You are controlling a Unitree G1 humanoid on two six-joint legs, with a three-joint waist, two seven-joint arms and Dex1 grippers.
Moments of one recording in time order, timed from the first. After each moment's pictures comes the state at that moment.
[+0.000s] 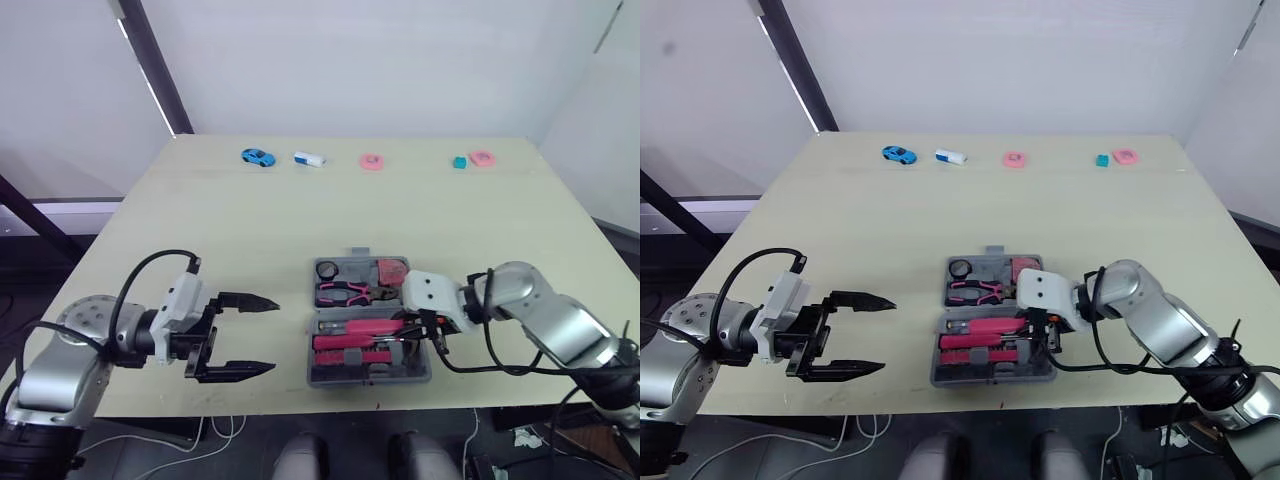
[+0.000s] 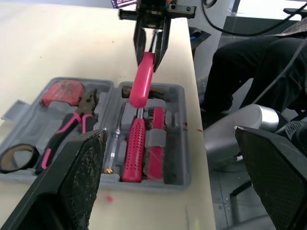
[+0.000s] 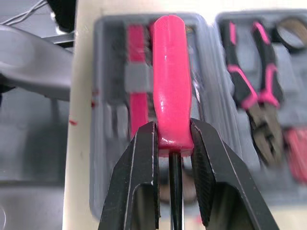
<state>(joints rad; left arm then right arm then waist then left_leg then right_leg) -0.04 0.92 0.19 -0.19 -0.59 0.19 -1.48 -0.60 -0.73 0.51 -0.37 0.16 0.70 1.13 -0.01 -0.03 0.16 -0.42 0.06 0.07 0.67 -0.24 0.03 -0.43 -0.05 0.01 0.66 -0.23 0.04</state>
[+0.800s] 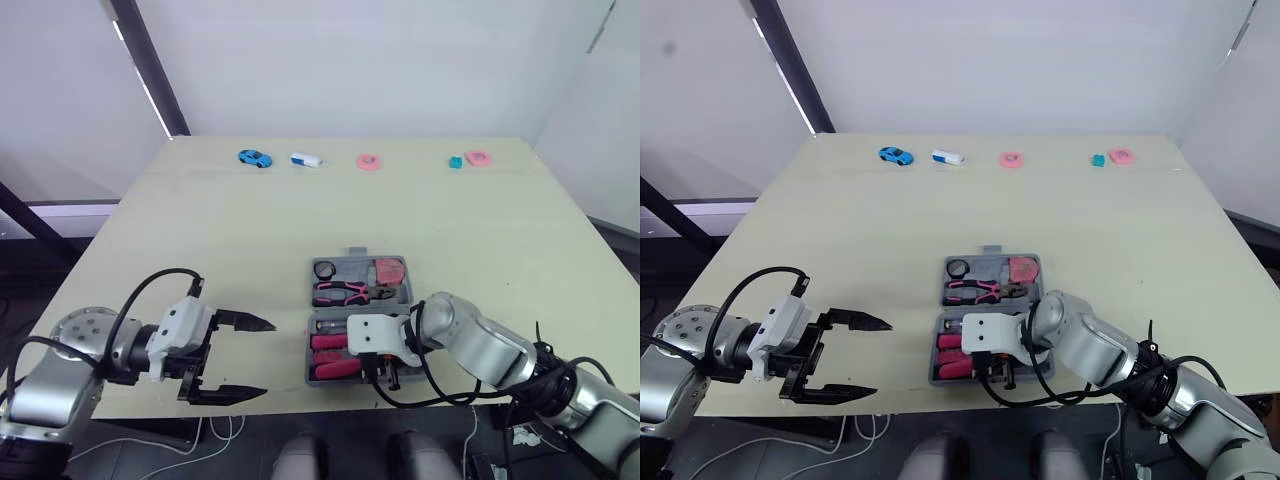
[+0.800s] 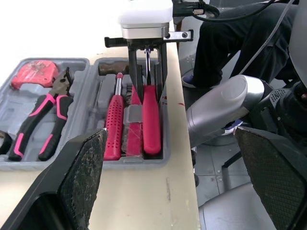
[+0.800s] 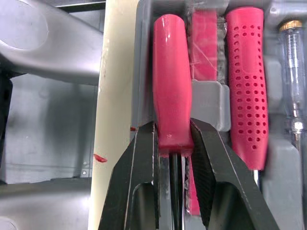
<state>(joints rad) 0.05 0.95 0.19 -0.21 -0.53 0.10 -1.51 -0.67 -0.52 0.83 -0.32 -0.03 0.89 1.03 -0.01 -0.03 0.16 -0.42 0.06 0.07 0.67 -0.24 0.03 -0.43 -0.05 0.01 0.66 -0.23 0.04</state>
